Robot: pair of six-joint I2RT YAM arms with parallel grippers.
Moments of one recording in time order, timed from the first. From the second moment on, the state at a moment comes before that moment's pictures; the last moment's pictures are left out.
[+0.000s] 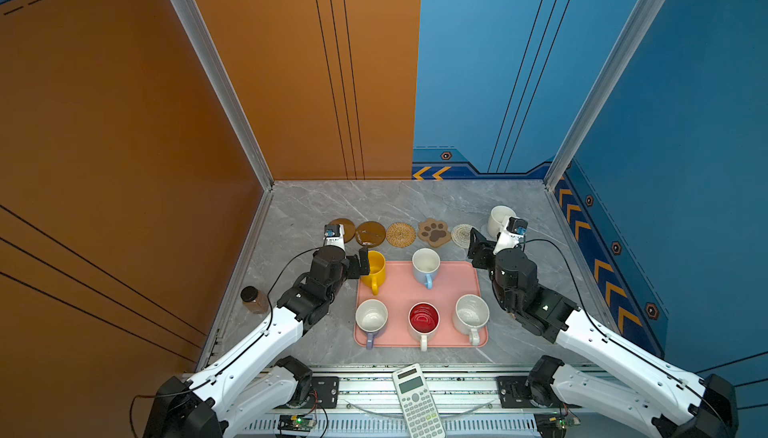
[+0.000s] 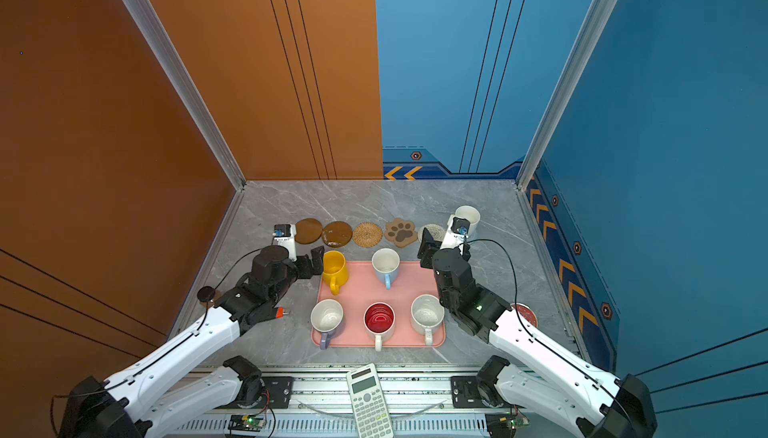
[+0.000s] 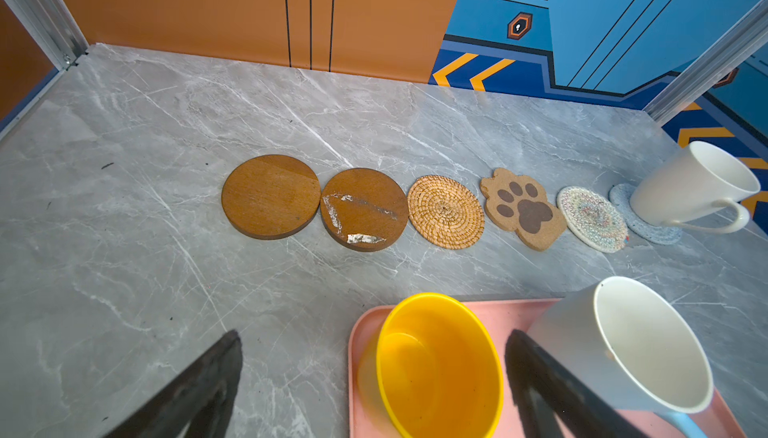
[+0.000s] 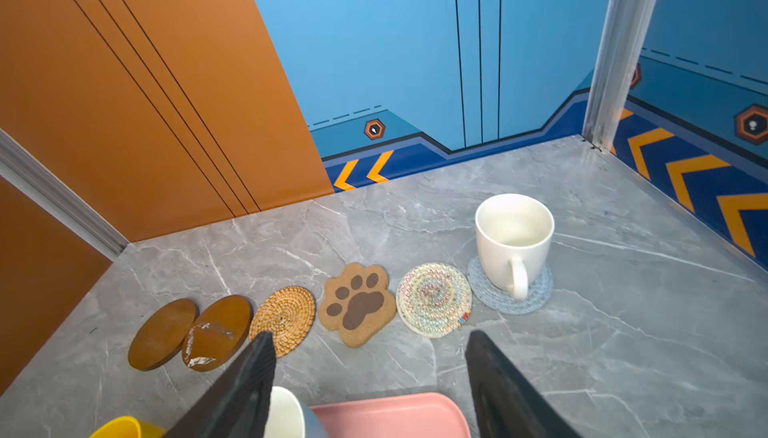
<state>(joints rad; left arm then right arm) -0.51 0.96 0.61 -0.11 -0.30 -0.39 0.75 0.92 0.70 -0.03 0.71 0.44</state>
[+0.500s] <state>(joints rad) -0.59 1.04 0.67 -0.11 -0.32 -0.41 0.76 0.93 0.72 -0.11 0.89 0.45</state>
